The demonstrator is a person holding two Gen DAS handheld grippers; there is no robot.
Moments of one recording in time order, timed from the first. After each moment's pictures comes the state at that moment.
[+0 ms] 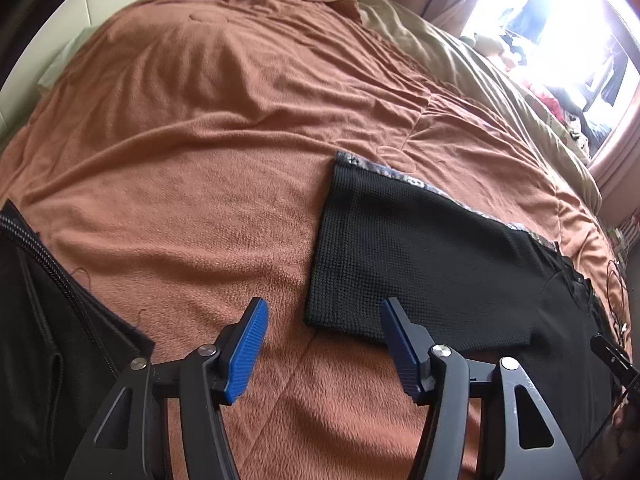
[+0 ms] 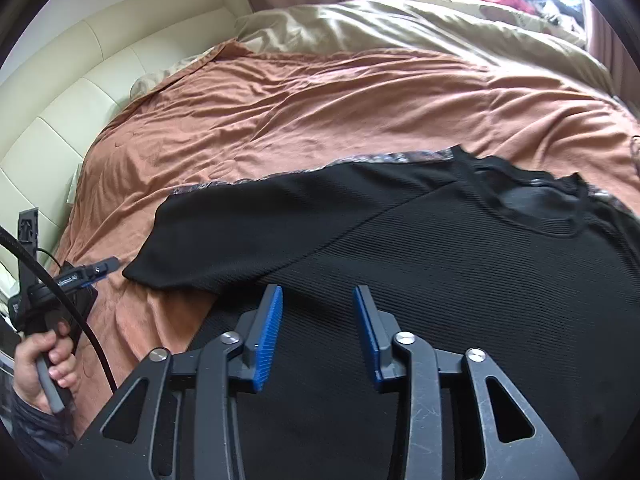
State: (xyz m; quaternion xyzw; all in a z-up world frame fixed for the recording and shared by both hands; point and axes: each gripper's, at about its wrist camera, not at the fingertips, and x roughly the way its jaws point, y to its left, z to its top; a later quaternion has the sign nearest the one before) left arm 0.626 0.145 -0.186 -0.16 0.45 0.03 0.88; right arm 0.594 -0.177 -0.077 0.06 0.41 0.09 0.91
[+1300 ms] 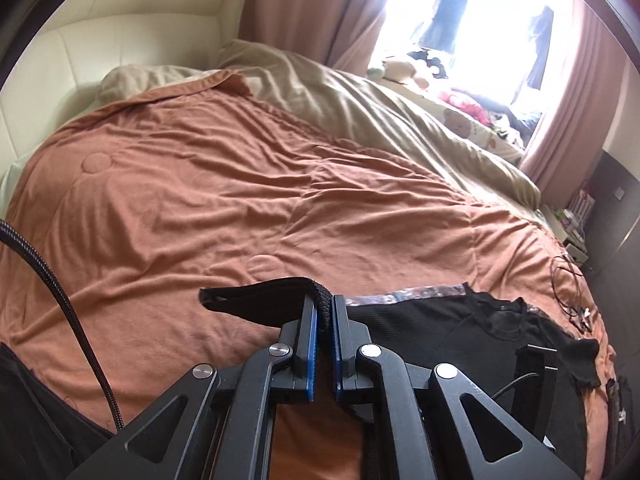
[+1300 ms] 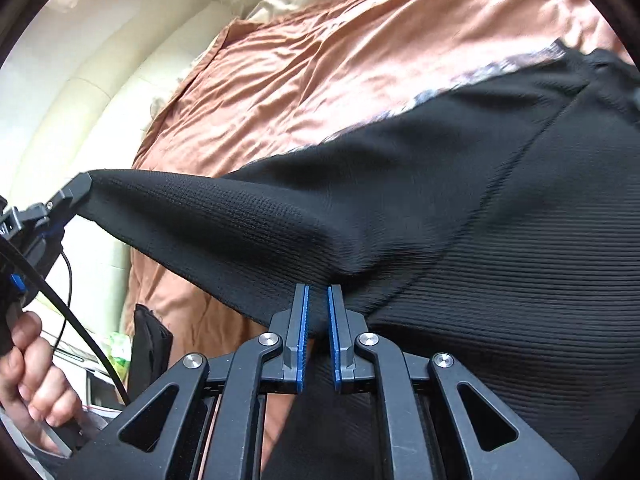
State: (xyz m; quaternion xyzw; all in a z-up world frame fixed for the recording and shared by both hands) left arm 0.672 0.056 -0.055 -0.11 0.37 -0.08 0.92; right arm 0.683 -0.162 -0.141 0.24 0.46 0.18 0.84
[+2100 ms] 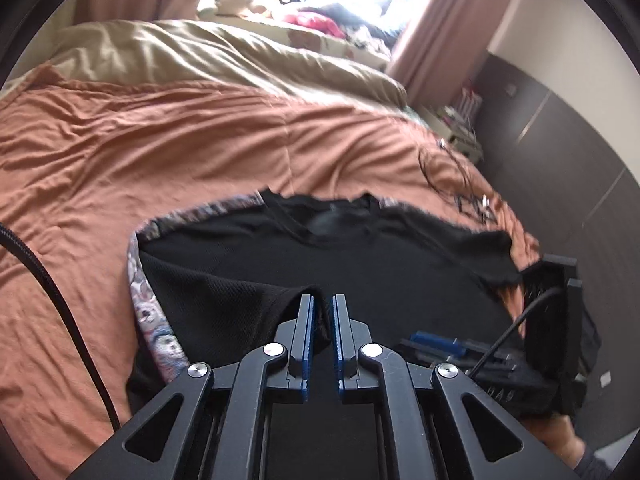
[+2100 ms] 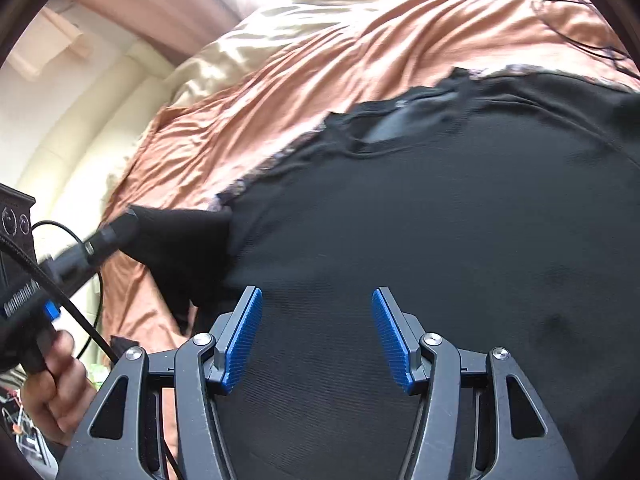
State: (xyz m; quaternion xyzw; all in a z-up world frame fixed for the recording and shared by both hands) left arm 0.628 -0.154 -0.087 -0.03 0.44 -0.31 0.84; right arm 0.522 -0.325 -0.076 0.27 0.41 0.04 0.87
